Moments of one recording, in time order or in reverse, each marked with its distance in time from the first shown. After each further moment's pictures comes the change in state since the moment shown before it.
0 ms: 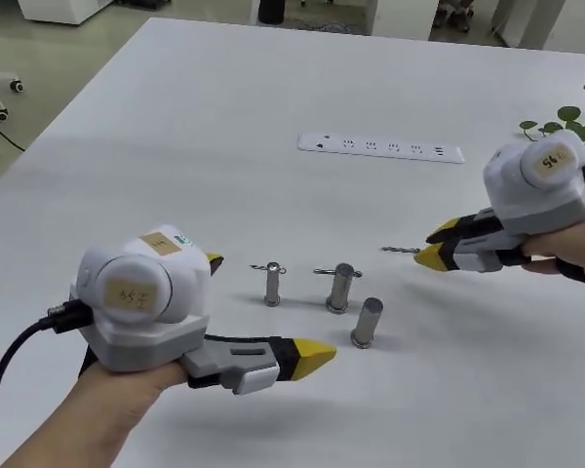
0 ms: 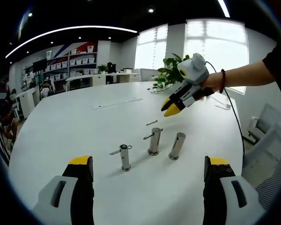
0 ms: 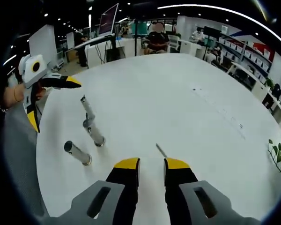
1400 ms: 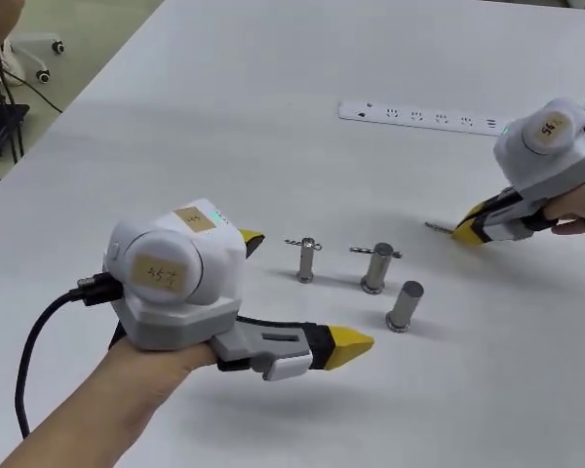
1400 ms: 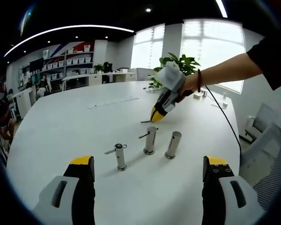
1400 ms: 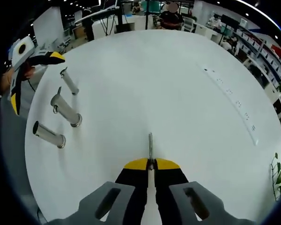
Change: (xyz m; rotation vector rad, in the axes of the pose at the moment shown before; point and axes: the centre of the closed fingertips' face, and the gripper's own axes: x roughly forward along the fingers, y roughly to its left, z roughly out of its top) left arm 0.002 -0.008 -0.003 0.004 0.004 -0.038; right arm 0.043 -0.030 -0.035 -0.139 0.232 0.064
